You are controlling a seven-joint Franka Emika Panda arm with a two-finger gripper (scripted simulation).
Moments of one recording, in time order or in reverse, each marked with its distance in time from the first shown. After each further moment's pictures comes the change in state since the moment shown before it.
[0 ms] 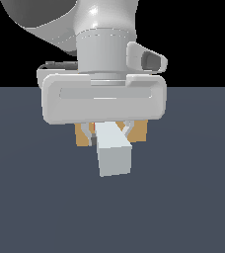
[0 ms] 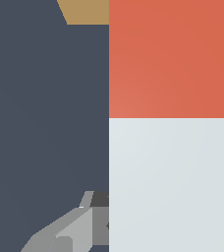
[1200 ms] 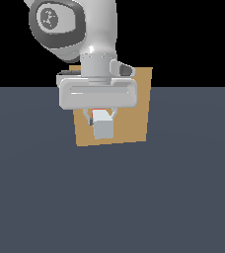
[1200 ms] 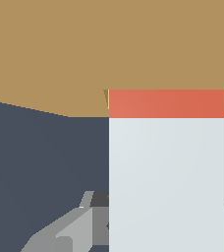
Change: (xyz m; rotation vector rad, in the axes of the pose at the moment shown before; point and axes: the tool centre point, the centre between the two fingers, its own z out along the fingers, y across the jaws) arm 0.125 -0.002 0.000 0.000 0.000 -0.002
